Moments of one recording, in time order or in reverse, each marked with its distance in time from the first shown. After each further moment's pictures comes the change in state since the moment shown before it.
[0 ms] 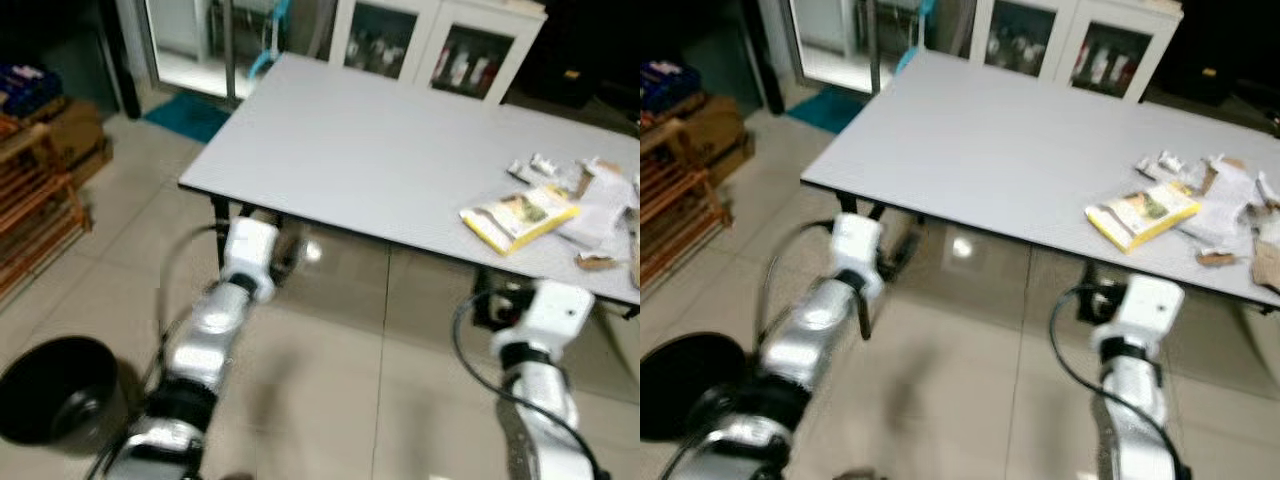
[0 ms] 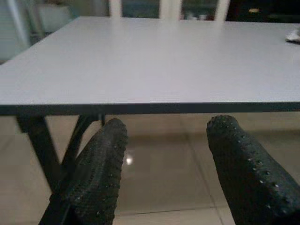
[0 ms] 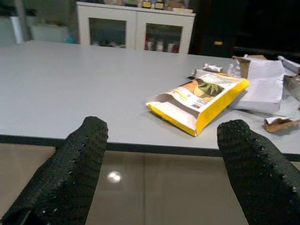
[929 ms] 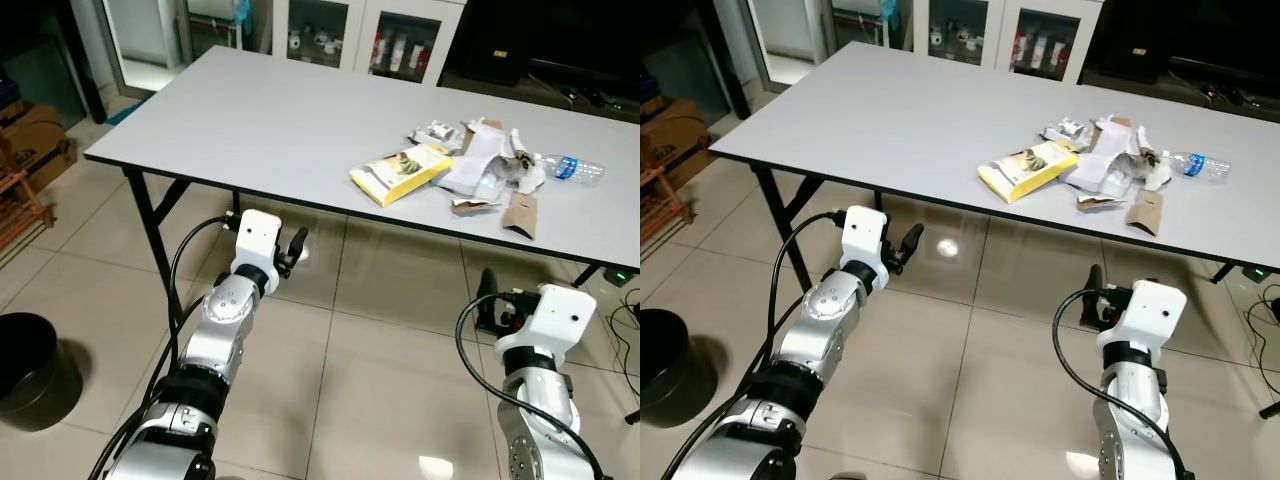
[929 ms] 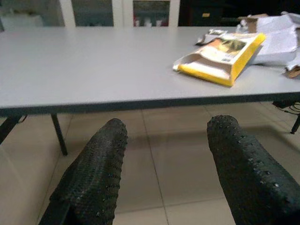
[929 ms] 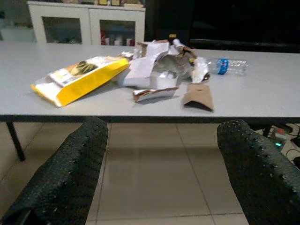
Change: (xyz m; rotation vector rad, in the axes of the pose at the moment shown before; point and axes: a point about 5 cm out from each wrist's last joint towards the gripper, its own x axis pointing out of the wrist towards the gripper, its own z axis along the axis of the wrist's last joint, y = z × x) left arm 0.010 -0.009 0.002 -0.017 -0.011 -0.005; right arm -0.005 -0.007 -0.005 -0.008 0.023 -0.032
